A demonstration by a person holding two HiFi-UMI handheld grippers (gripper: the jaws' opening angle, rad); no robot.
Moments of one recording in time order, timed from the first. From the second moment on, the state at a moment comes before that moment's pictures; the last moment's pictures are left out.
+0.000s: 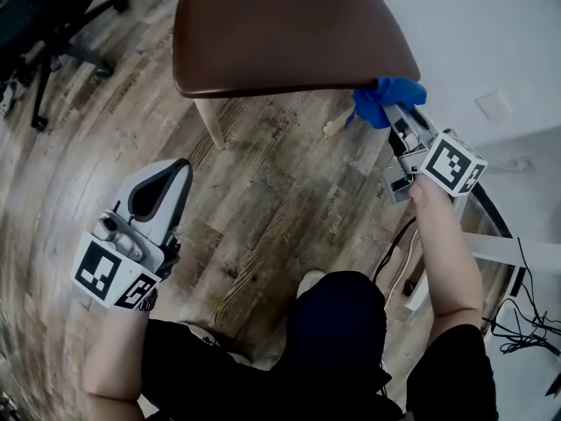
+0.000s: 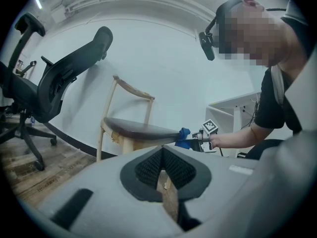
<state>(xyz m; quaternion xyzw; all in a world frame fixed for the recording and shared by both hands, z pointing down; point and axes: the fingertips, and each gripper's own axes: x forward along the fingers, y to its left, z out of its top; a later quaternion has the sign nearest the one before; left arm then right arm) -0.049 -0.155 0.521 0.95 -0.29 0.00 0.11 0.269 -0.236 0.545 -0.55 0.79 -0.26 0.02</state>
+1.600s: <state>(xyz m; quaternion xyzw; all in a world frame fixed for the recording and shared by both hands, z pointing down) -0.082 -0.161 0.557 0.92 -0.35 0.08 0.12 0.314 -0.255 0.899 -0.58 0.70 -0.39 -0.18</state>
